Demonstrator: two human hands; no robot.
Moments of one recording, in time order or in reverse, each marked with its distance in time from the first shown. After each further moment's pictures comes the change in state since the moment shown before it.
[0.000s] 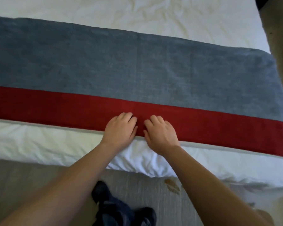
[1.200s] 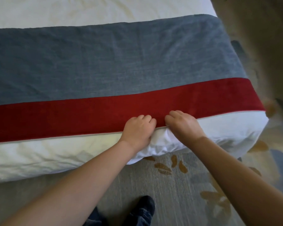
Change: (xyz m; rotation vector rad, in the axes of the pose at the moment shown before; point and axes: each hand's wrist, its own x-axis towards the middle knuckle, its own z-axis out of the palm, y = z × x) left_hand 0.024 0.180 0.016 0.007 -0.138 0.331; right_hand -0.137 0.134 -0.025 -0.056 0.073 0.066
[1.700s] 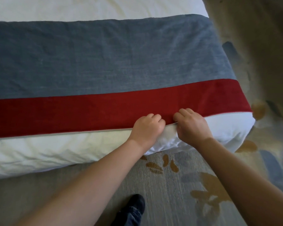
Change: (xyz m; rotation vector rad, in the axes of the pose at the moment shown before) left_hand 0.031 0.052 0.002 -0.010 0.102 0.041; right_hand -0.032 0.046 -0.003 -0.048 -0.053 0.193
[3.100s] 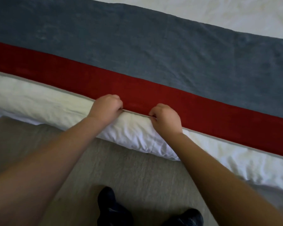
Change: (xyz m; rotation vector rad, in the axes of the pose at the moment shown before) left_hand -0.380 -0.440 -0.101 -0.017 -0.095 -0.641; right_hand 0.164 -0.526 0.037 0.396 -0.058 -0.222
